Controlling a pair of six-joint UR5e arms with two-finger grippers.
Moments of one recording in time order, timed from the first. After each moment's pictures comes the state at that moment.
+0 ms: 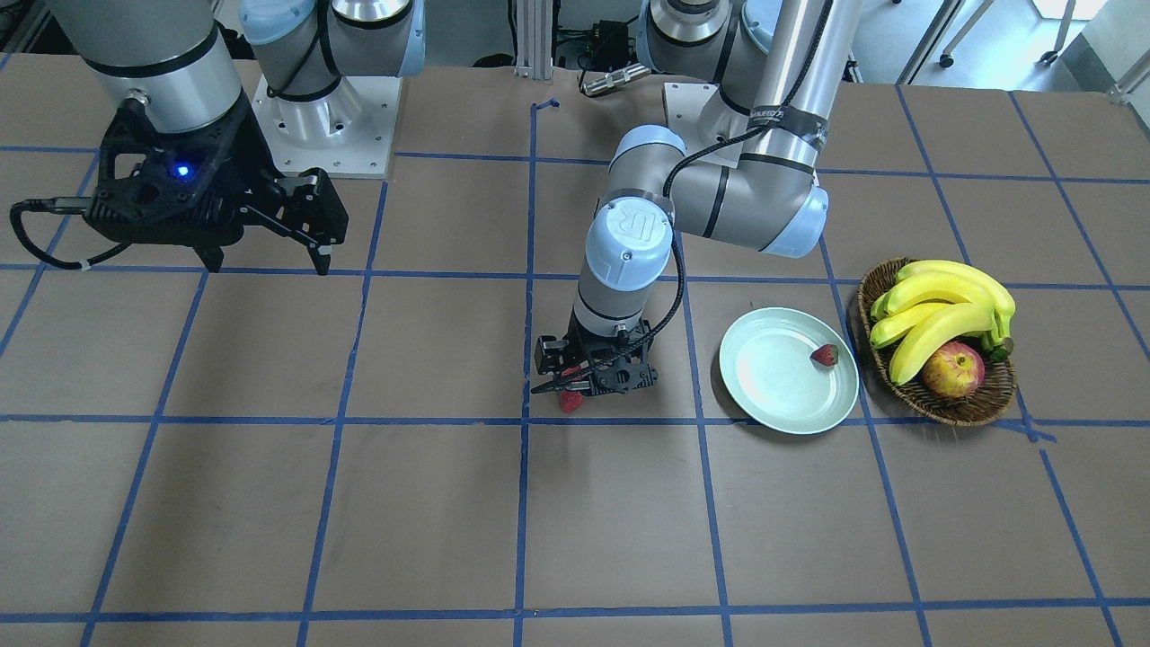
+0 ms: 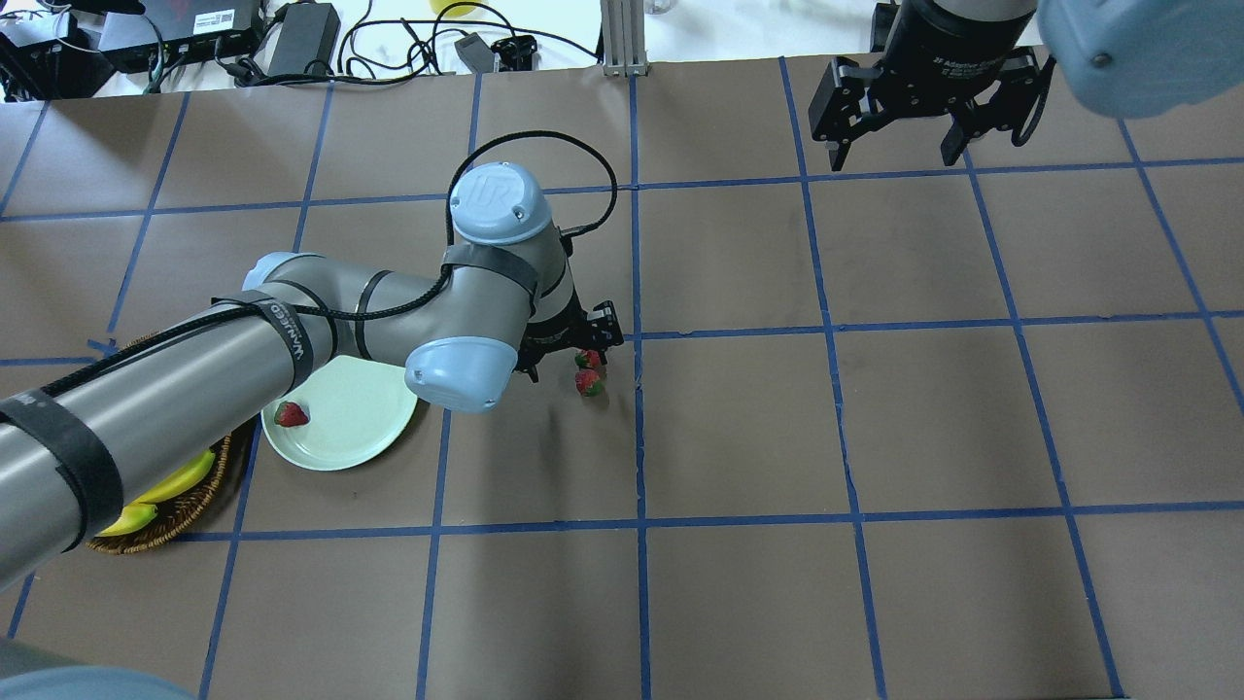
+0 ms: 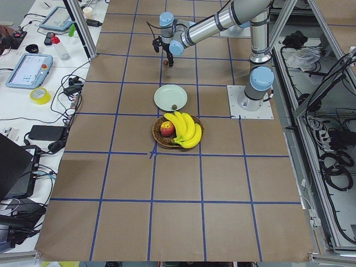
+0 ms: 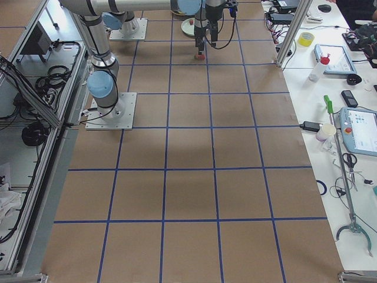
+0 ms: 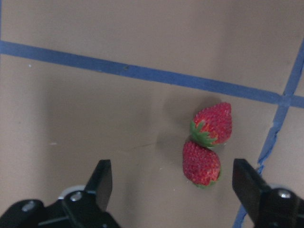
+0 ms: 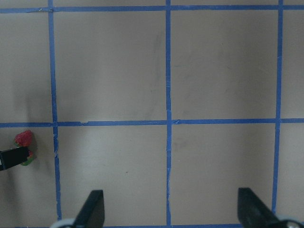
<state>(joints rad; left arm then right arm) -1.85 -1.98 -1.88 -0.87 1.51 -0.50 1.62 -1.49 1.47 -1.63 -1.59 0.05</state>
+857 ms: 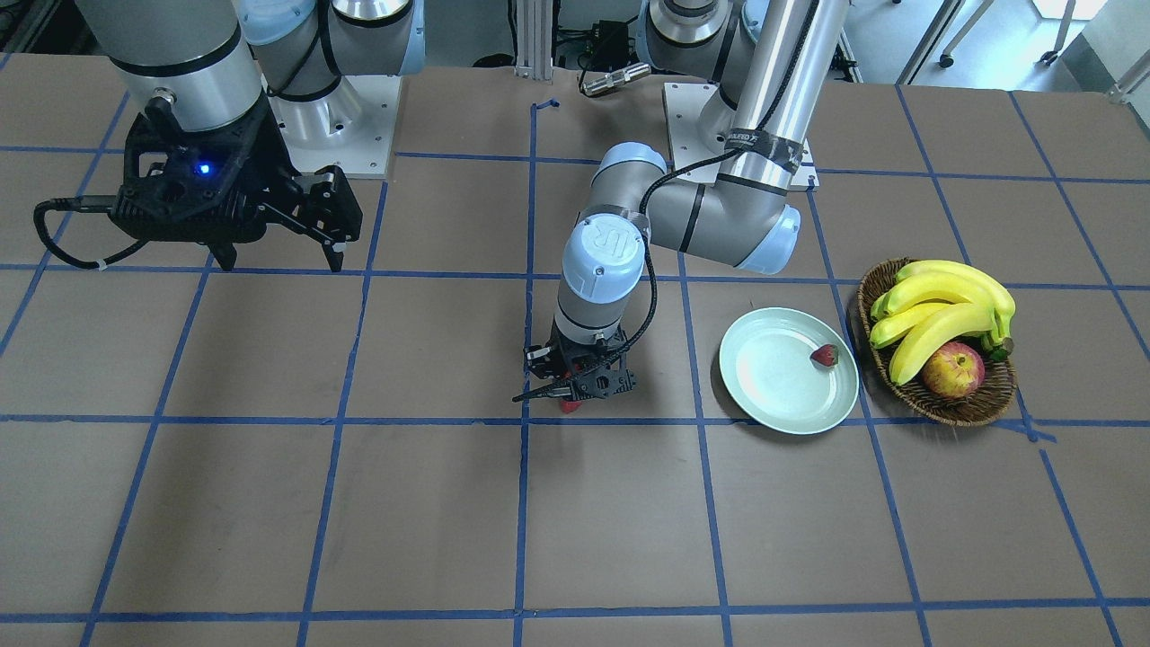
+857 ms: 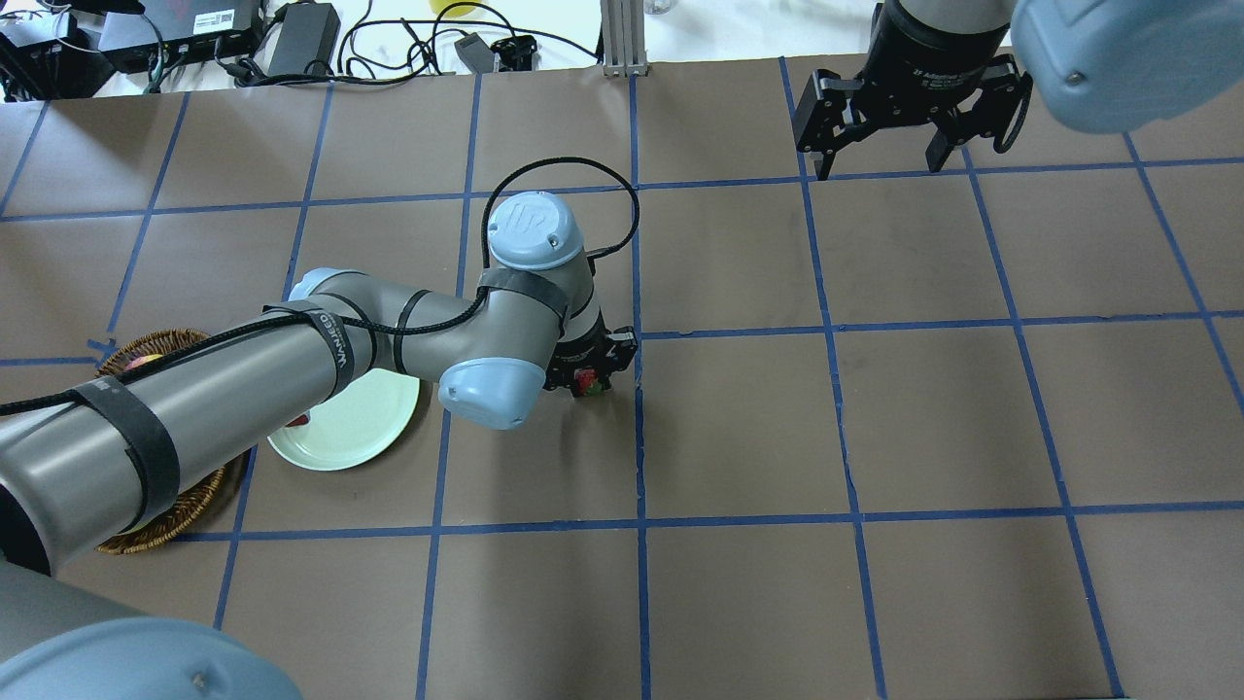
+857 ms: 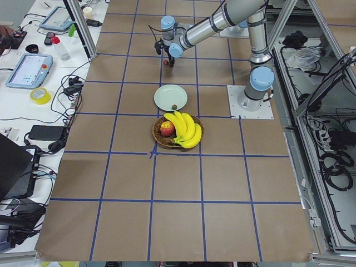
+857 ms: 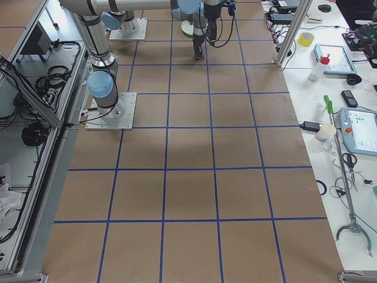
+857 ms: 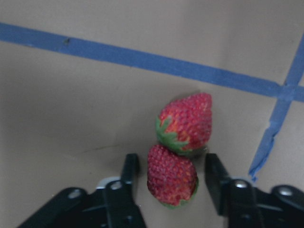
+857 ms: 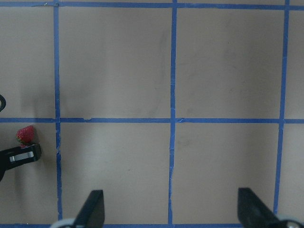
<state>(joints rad) -1.88 -2.02 -1.89 -0.84 1.50 -0.55 1.64 -1.49 1.48 -1.63 -1.59 0.05</state>
